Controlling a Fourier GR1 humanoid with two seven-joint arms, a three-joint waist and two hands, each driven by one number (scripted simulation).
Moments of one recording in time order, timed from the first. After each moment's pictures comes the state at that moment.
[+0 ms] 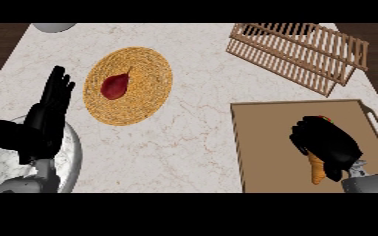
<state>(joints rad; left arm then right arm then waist) -0.07 0.24 0.01 -1.67 0.07 0.23 0.14 -0.07 -0.44 0.14 -1.46 1.40 0.18 -0.50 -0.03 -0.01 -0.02</state>
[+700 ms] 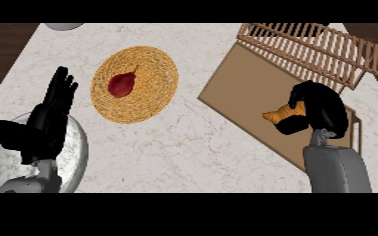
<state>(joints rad) -0.07 0.23 0.00 -1.67 0.07 0.21 0.14 -0.27 -0.04 -0.14 -1.55 1.15 0.19 0.42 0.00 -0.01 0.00</state>
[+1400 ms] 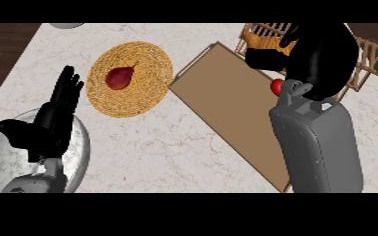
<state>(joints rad) -0.08 0.21 -0.02 -1.66 0.06 0.21 0.14 -0.71 0.00 0.05 -1.67 1.32 0.05 1.13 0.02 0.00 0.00</state>
